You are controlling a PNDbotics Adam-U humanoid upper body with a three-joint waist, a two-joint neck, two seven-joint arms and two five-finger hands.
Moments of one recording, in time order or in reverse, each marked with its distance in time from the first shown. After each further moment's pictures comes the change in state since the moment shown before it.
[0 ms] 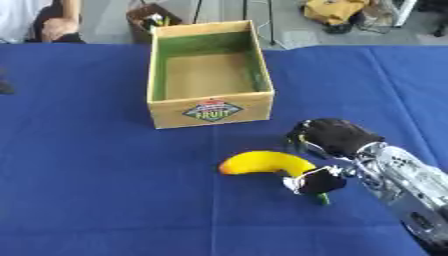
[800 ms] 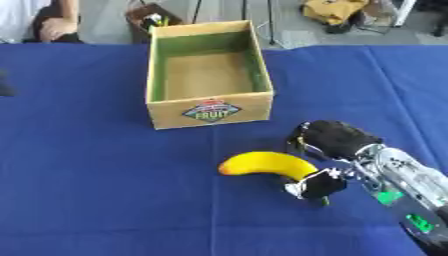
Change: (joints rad) left arm 0.000 -0.003 0.000 0.000 0.000 0.001 -0.009; right arm 0.000 0.001 0.000 0.012 0.000 -0.001 0.009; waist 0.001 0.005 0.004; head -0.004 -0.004
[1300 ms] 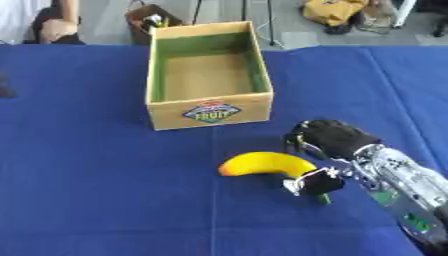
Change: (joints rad) left arm 0.000 -0.005 0.000 0.000 0.000 0.004 -0.004; right arm 0.000 0.007 0.000 0.002 -0.001 0.004 -0.045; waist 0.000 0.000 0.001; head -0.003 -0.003
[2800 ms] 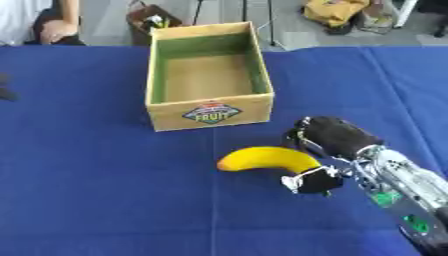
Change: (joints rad) left arm -0.002 0.000 -0.006 0.000 0.004 0.004 -0.005; right arm 0.003 -0.001 -0.013 -0.020 -0.044 0.023 -0.066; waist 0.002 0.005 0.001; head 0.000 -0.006
